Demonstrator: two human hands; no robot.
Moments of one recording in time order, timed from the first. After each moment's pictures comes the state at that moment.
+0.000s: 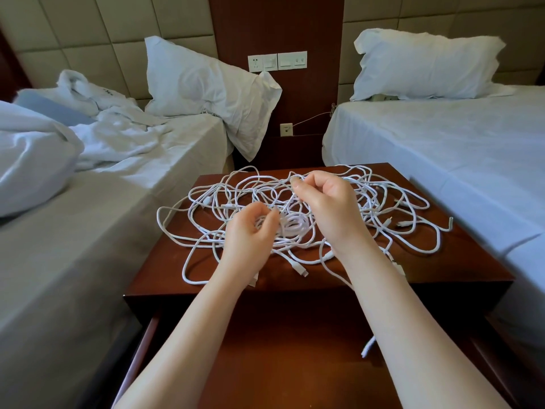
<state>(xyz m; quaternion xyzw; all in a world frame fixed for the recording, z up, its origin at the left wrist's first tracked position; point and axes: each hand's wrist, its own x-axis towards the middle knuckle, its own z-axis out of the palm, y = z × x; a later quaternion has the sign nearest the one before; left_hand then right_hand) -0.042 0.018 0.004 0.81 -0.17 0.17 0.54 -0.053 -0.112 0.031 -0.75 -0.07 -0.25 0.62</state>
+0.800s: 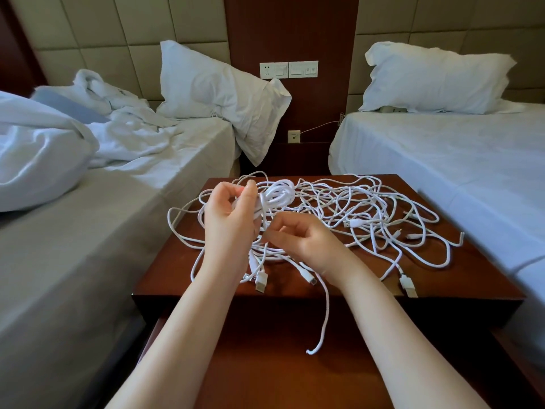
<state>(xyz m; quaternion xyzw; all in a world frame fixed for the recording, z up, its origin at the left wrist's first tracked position) -0.040 0.035 0.032 0.63 -0.07 0.20 0.75 -0.064 -0.094 0.019 -0.78 -0.19 -0.01 0.60</state>
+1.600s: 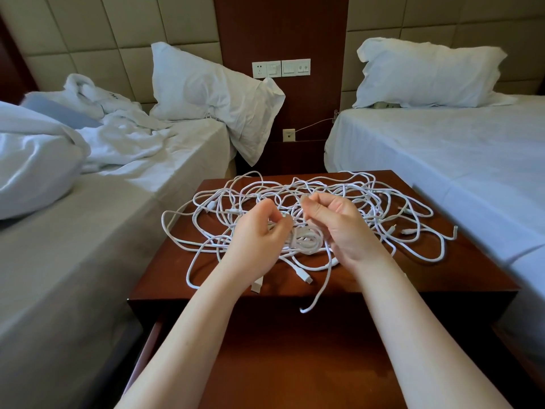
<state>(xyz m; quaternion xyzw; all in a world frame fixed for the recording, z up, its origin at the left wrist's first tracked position) -0.052 0.022 0.026 0.85 -0.19 0.11 0.48 -0.049 -0.127 0.015 -0.66 -0.12 -0.09 0.74</state>
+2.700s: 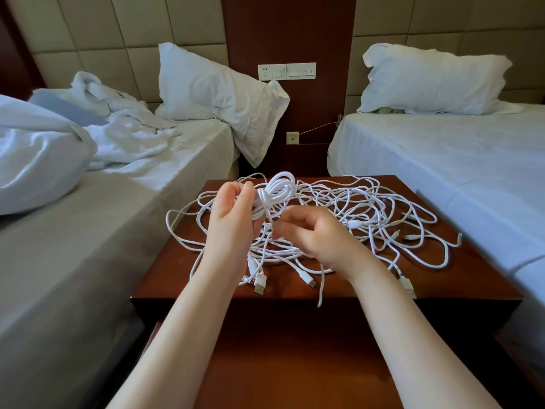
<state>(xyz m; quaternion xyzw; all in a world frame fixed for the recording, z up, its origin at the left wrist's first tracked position) -0.046 0.034 0.040 0.64 -0.08 0.14 0.76 -0.062 -0.104 0.029 -0.81 -0.17 -0.02 0.56</state>
